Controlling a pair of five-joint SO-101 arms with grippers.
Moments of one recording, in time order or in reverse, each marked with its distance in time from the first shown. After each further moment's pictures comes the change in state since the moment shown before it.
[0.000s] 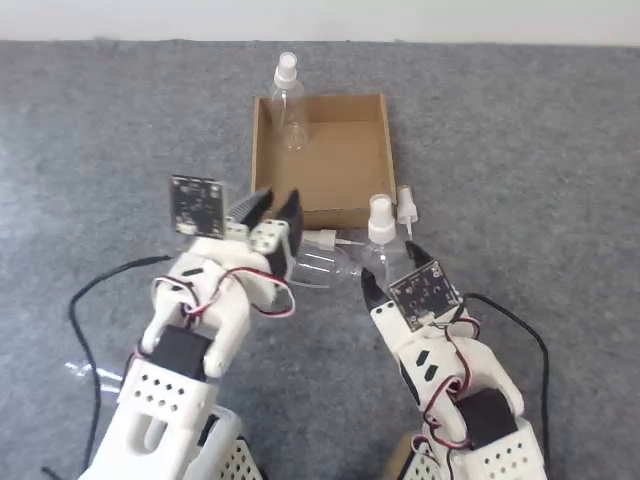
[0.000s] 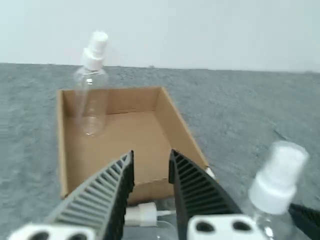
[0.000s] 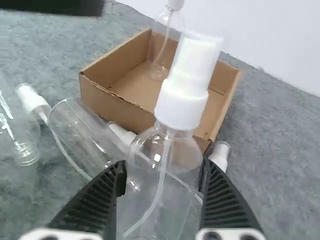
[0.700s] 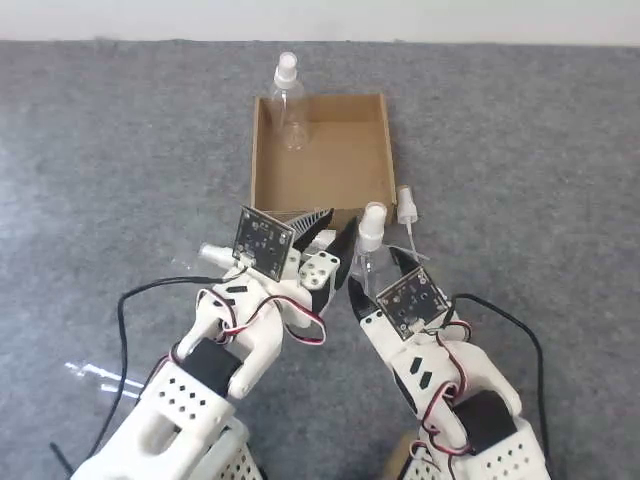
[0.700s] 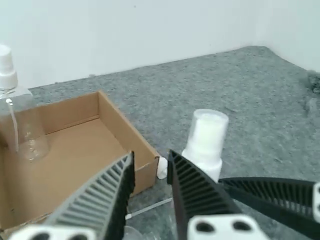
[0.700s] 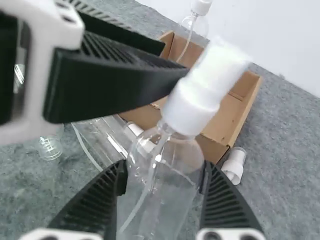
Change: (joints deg) left arm 13.5 0.0 7.8 -11.7 -6.8; right arm -4.8 0.0 -1.5 1.9 0.0
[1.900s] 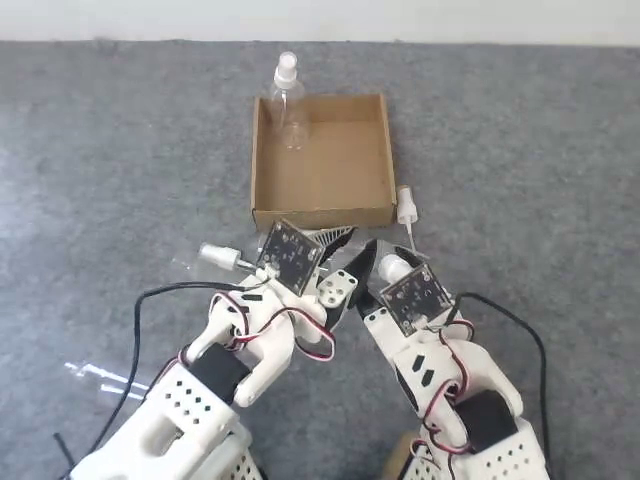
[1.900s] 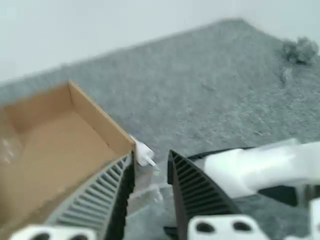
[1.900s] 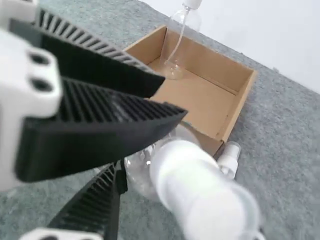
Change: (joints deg) left arm 4.7 0.0 0.0 2.8 -3.9; right arm 2.0 0.1 0.0 0.1 0.0
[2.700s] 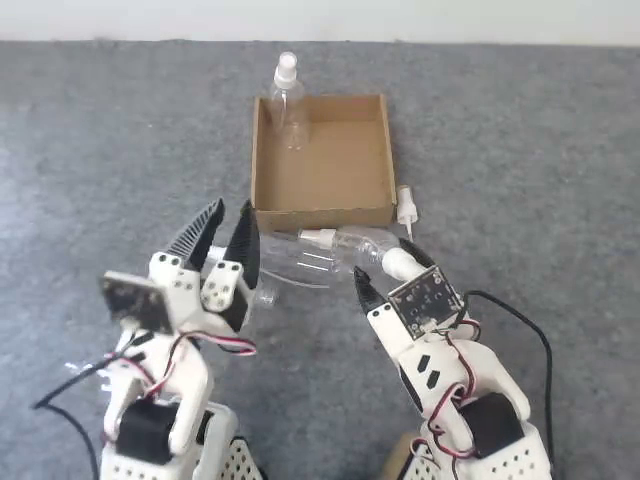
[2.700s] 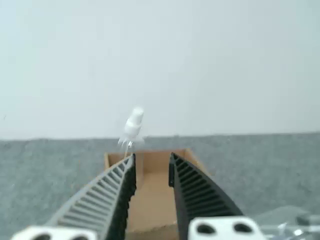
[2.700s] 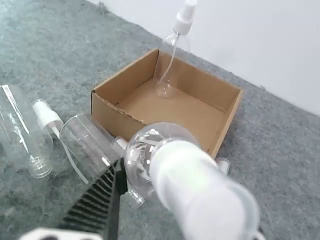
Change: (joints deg) left arm -25.0 -39.1 -0.1 22.8 4.1; right arm 0.7 0.0 -3.3 0.0 0.0
